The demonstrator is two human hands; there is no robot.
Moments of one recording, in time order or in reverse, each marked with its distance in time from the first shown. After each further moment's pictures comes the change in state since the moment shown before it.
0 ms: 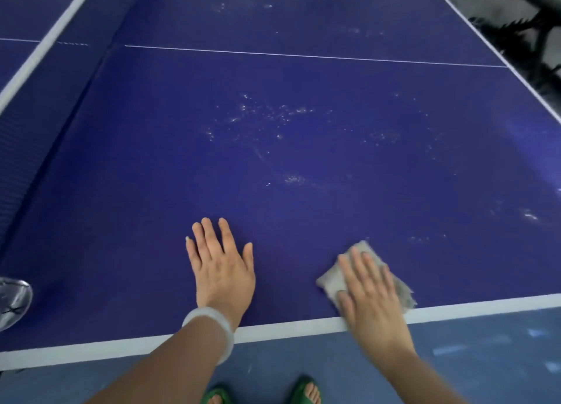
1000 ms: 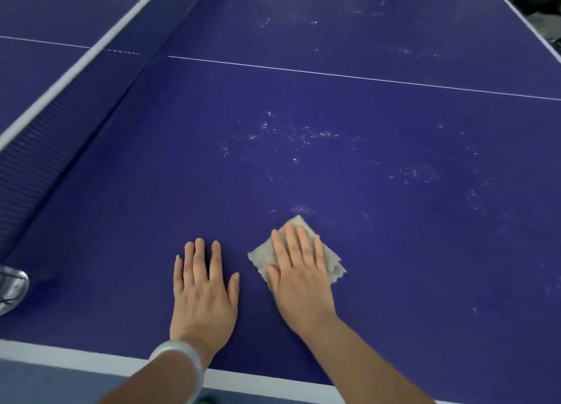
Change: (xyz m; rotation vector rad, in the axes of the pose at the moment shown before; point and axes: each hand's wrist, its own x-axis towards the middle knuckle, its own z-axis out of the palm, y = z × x) left_hand 0.002 0.008 -0.003 0.105 0.003 -0.070; right_hand 0.133 -0.069 -0.003 0.083 0.049 -0.281
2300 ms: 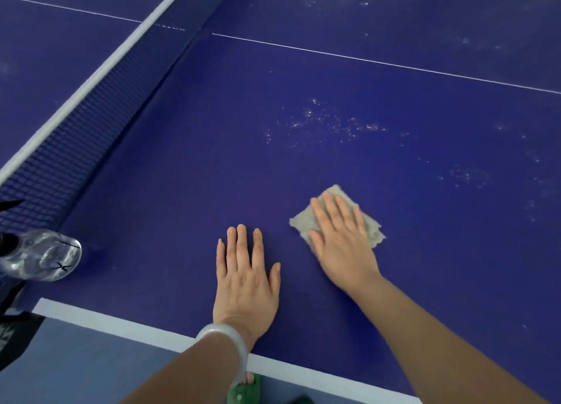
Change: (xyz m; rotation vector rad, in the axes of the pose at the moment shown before) left_hand 0.001 0.000 -0.005 -0.017 -0.033 0.002; right_hand 0.055 0.022 -0.001 -0.040 -0.053 -0.063
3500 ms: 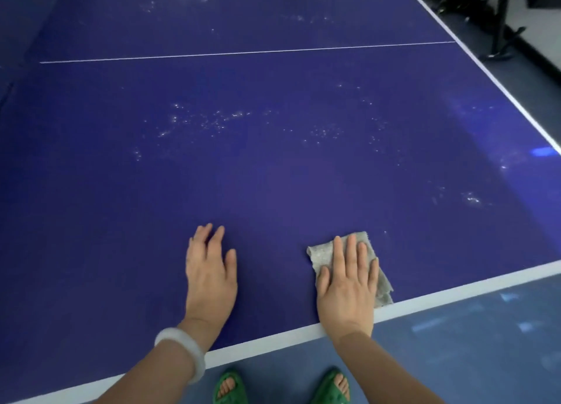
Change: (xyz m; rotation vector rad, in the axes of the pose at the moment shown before) left_hand -0.003 0.085 -0.014 -0.585 -0.009 0.213; right_hand -0.193 0.052 0.002 0.082 0.117 0.841
